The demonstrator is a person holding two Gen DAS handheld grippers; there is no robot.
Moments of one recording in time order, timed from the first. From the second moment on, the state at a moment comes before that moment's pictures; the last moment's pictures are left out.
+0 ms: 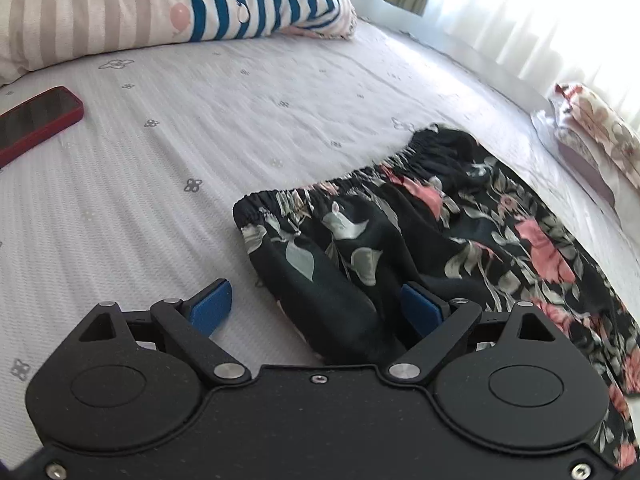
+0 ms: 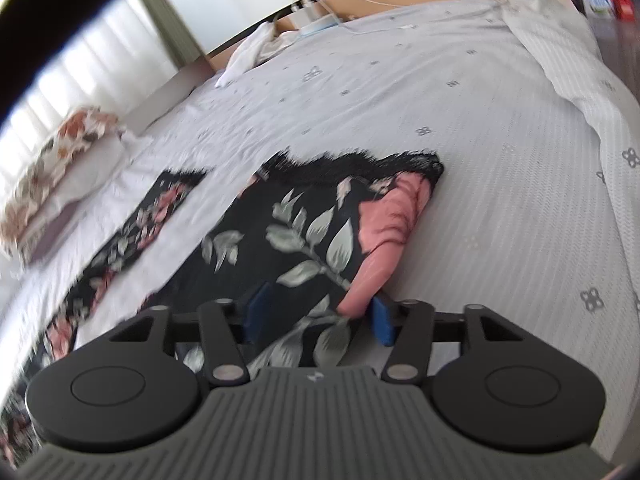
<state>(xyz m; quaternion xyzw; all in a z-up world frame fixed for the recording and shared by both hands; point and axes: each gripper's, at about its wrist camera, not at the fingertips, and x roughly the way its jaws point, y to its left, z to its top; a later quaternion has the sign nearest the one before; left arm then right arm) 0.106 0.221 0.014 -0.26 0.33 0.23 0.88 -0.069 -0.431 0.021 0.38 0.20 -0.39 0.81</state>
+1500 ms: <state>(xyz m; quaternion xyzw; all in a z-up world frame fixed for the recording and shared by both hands) -0.040 0.260 0.074 -0.18 0.29 0.29 0.90 -0.167 -0.430 0.044 0.31 0.25 -0.44 0.81</state>
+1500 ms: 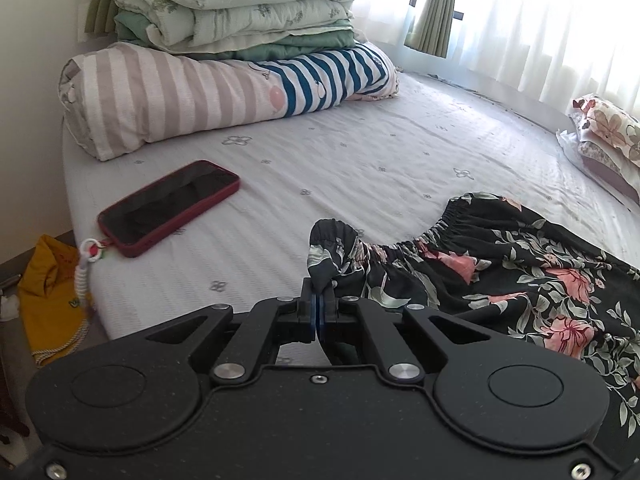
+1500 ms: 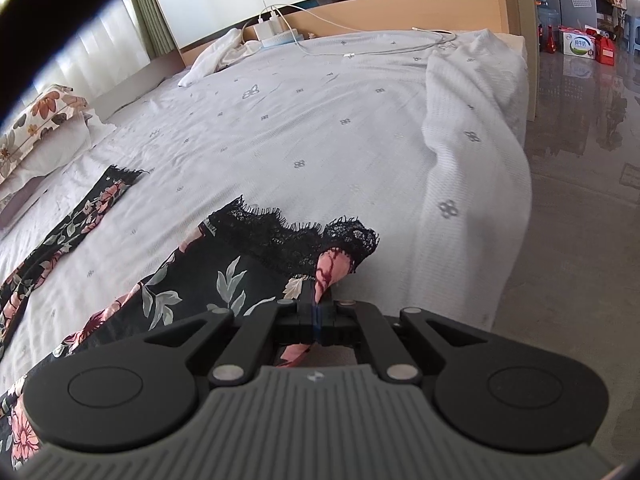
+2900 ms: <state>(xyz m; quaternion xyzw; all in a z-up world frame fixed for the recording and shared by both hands) 0.130 0.202 0.192 -0.22 0.36 0.10 0.90 -0.009 -0.381 0.211 0.29 0.22 -0.27 0.89</state>
